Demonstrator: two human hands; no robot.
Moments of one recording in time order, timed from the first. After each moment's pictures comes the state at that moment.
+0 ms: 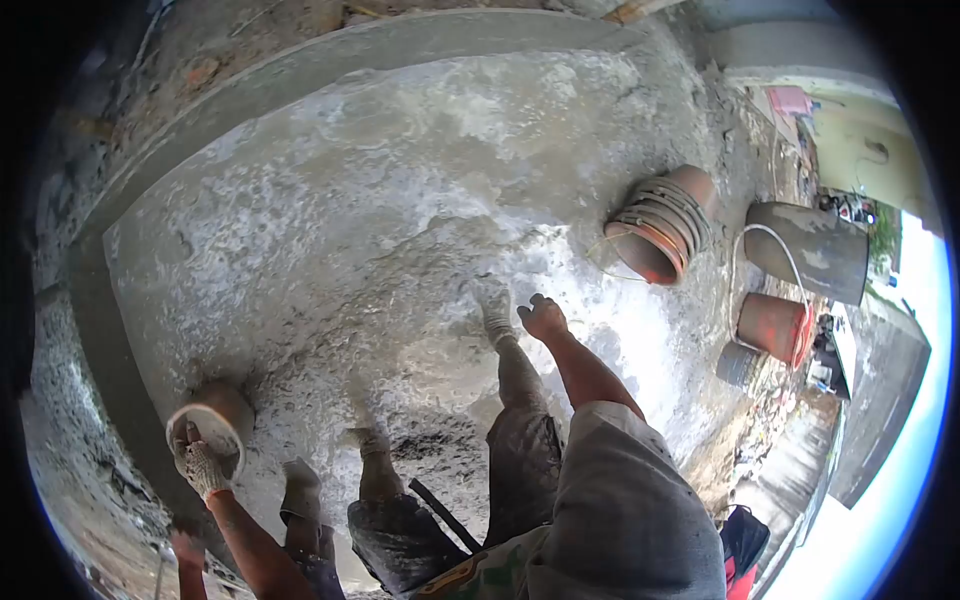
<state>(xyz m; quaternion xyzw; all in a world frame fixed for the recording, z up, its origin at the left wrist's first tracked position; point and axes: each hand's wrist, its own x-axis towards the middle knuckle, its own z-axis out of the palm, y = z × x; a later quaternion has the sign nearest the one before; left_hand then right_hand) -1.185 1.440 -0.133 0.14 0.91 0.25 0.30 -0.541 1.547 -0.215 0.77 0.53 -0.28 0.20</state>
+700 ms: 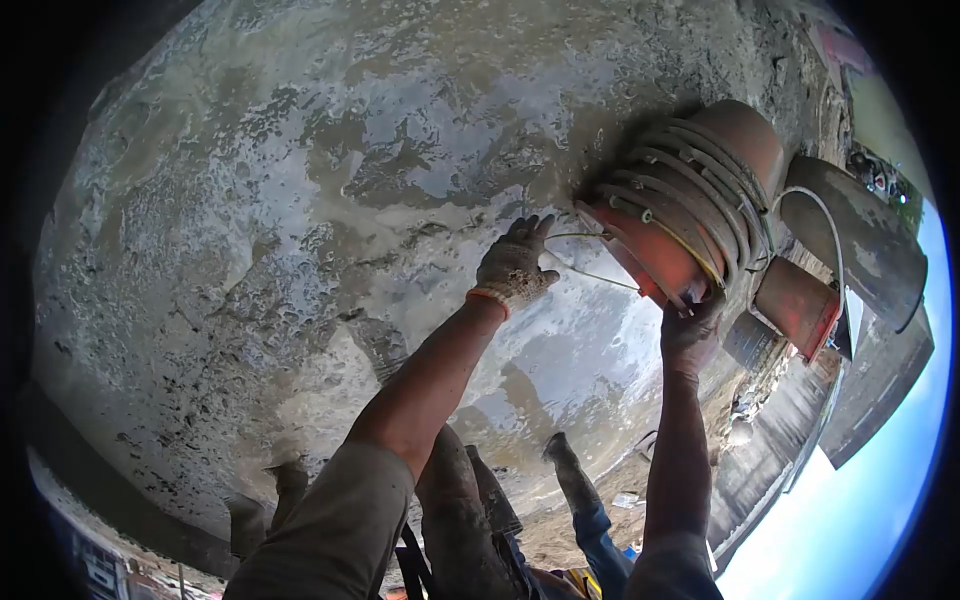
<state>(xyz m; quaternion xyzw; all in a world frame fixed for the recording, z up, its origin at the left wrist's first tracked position) -0.354 1.659 -0.408 0.68 0.46 0.20 0.54 -0.167 1.621 -0.211 0.87 0.49 0.04 0.06</state>
